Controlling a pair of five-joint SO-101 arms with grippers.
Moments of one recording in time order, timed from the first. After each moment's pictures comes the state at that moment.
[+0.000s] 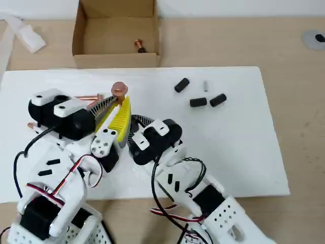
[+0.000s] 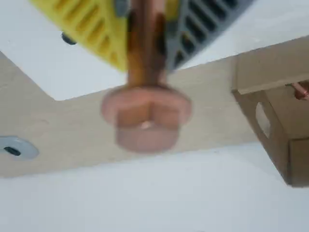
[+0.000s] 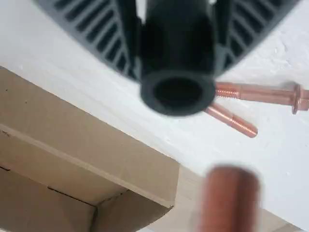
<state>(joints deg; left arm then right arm) 25.4 -84.6 51.7 42.9 0.0 -44.7 -82.2 87.5 12.8 -3.3</state>
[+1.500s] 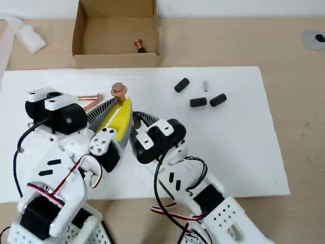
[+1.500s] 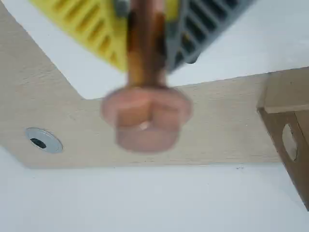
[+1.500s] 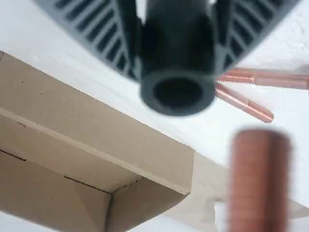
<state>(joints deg) 25.9 -84.6 51.7 43.5 6.3 -43.1 -82.4 89.5 8.6 -3.3</state>
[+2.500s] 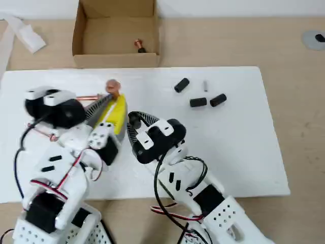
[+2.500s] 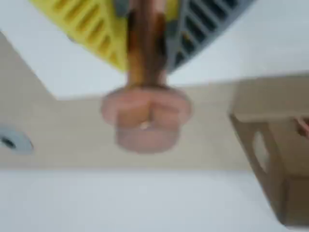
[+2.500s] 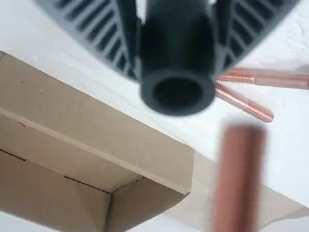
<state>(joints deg) 23.3 -84.6 56.6 40.3 6.3 -43.1 -82.4 89.5 8.6 -3.3</state>
